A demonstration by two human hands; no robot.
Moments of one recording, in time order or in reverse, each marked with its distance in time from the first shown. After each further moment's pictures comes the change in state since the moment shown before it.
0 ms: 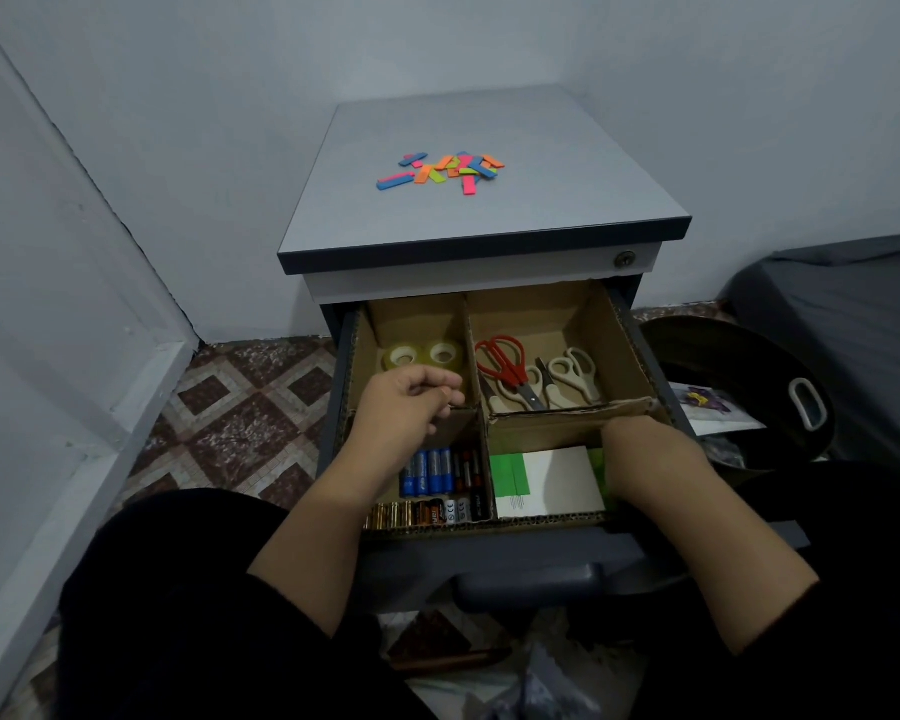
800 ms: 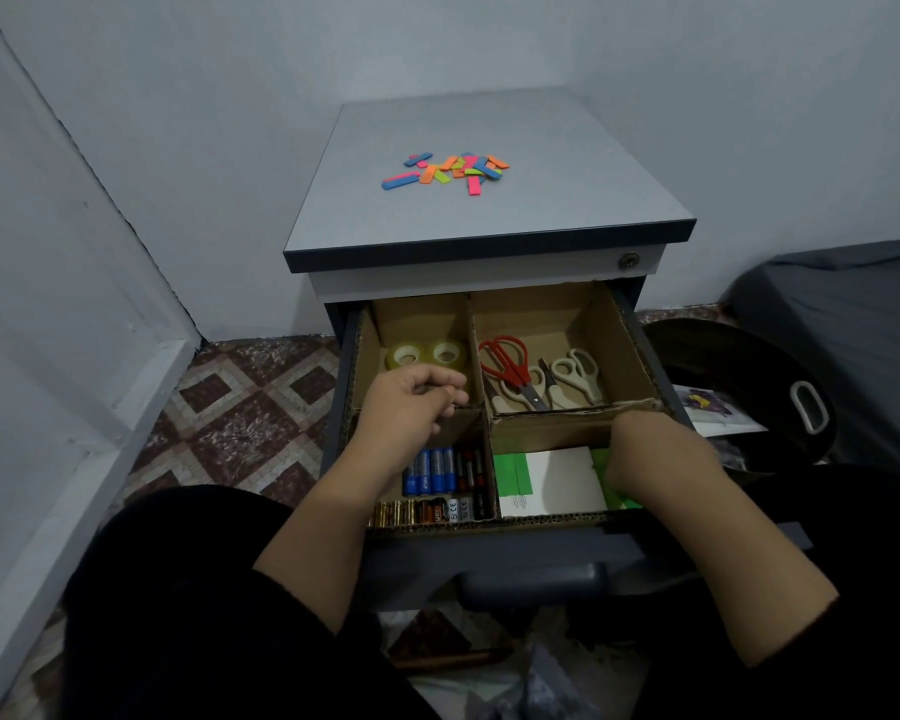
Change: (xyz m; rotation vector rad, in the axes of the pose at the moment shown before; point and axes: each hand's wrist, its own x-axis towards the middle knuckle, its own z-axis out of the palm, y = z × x) left_hand 0.000 0.002 0.001 -0.010 0.004 -0.001; right_hand -0.007 0.002 -0.004 0.050 0.086 0.009
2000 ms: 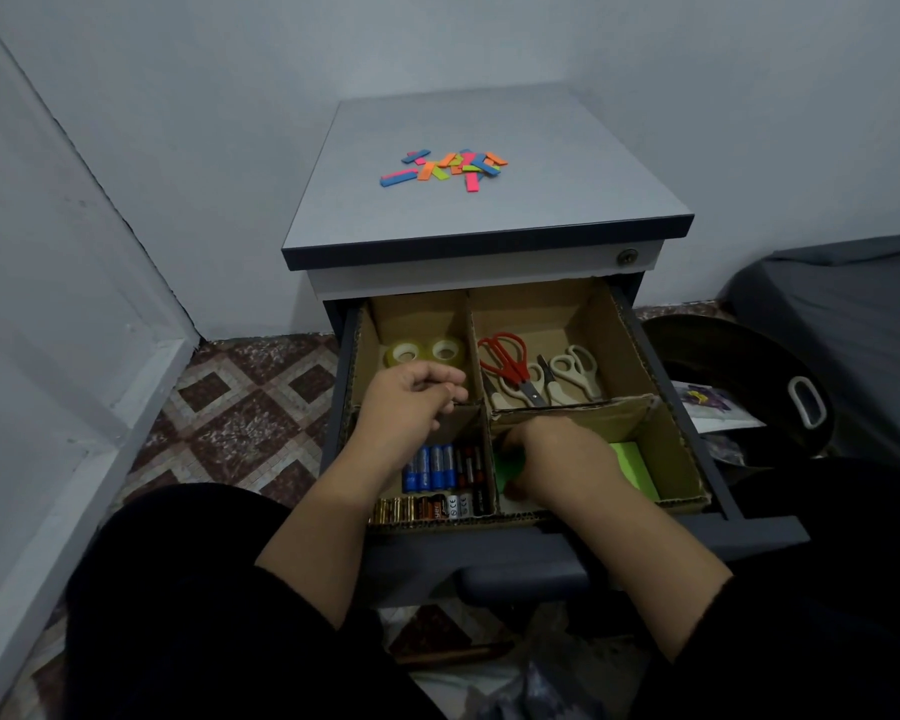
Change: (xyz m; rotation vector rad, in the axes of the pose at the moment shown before) left_hand -0.001 0.000 0.000 0.001 -0.002 -0.011; right_hand 0.006 -0.051 0.028 0.073 0.037 -0.319
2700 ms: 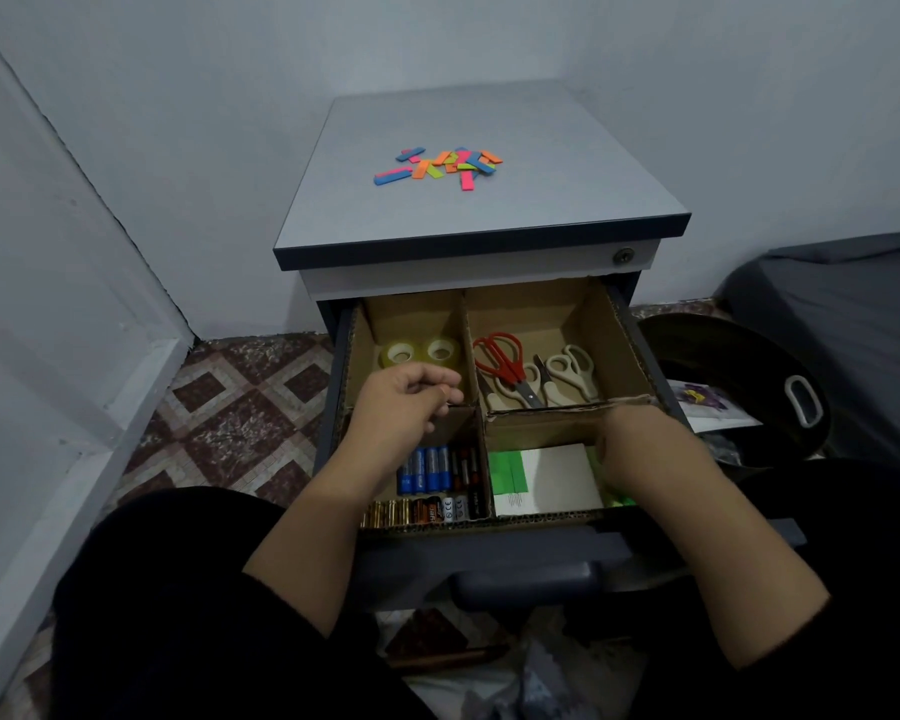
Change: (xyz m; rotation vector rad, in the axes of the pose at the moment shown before) left_hand 0.003 -0.003 -0.001 0.007 -0.002 -0.005; right_hand -0.007 0.050 -0.026 0.001 -0.092 0.314
